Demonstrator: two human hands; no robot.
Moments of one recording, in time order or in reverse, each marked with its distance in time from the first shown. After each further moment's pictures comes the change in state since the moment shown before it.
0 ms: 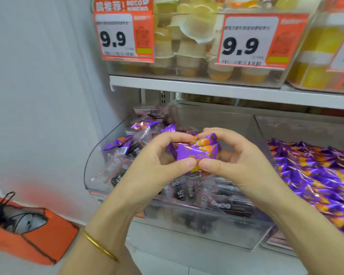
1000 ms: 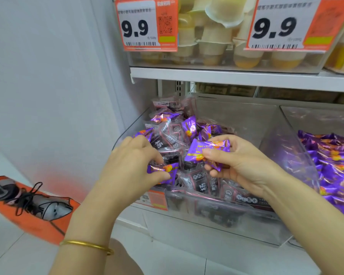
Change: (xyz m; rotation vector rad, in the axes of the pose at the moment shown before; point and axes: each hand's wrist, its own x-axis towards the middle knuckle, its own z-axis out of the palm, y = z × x) left_hand -0.021 0.004 -0.068 1.343 0.090 -0.012; right_hand 0.022 0.018 0.031 0.295 0.037 0.510
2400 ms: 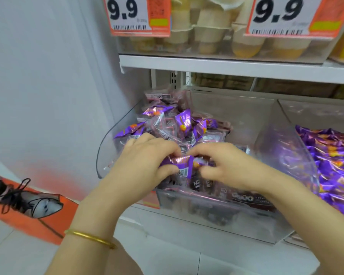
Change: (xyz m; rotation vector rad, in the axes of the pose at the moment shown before) left_hand 0.014 0.018 0.016 -0.027 -0.072 0.192; right_hand 0.016 0.004 -0.006 -1.254 -0.231 -0.429
